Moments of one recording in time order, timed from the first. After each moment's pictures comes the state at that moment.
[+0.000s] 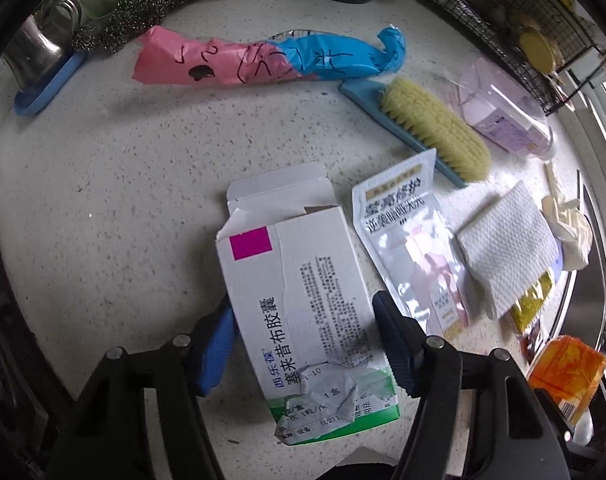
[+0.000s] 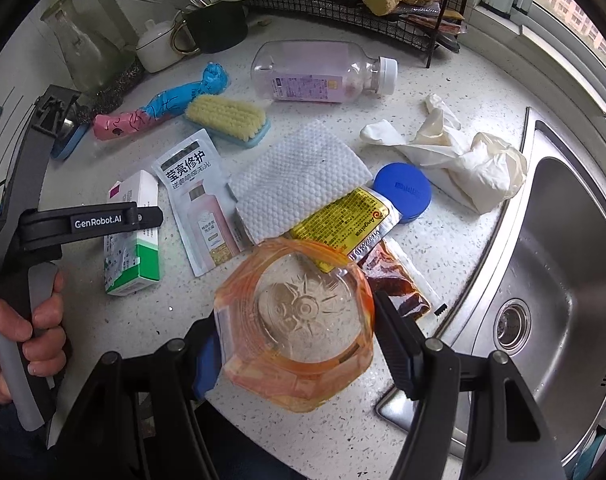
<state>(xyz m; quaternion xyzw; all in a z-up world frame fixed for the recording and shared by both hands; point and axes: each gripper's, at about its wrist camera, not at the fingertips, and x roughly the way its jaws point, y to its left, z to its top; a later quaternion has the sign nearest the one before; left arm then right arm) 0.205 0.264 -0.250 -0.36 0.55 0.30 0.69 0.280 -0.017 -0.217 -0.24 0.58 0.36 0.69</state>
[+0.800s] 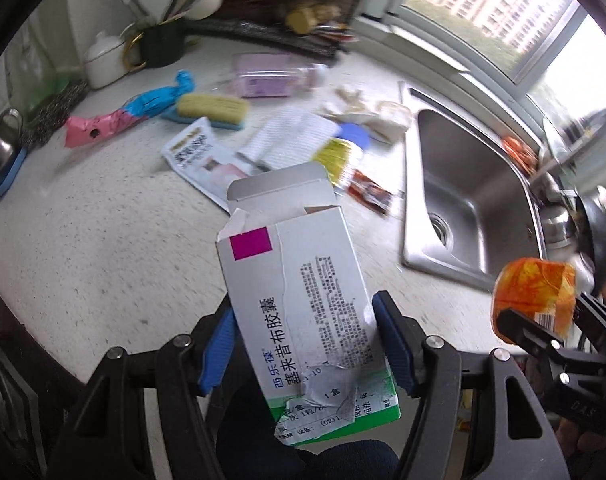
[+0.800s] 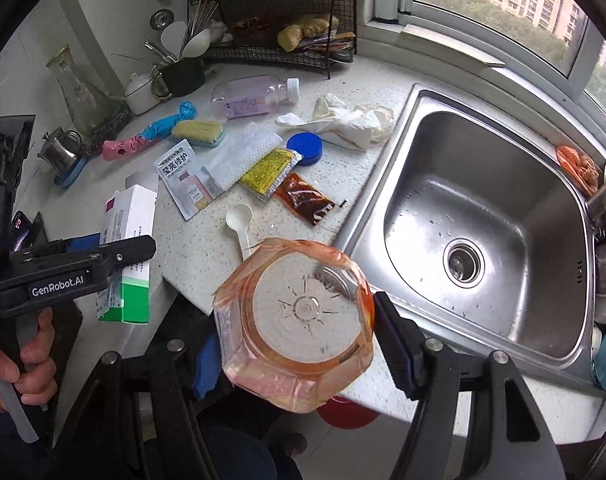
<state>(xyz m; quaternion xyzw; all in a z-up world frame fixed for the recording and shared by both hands) 0.163 0.086 -0.153 -0.23 0.50 0.12 0.82 0.205 -0.154 -0.146 -0.17 0.53 0.29 0.78</state>
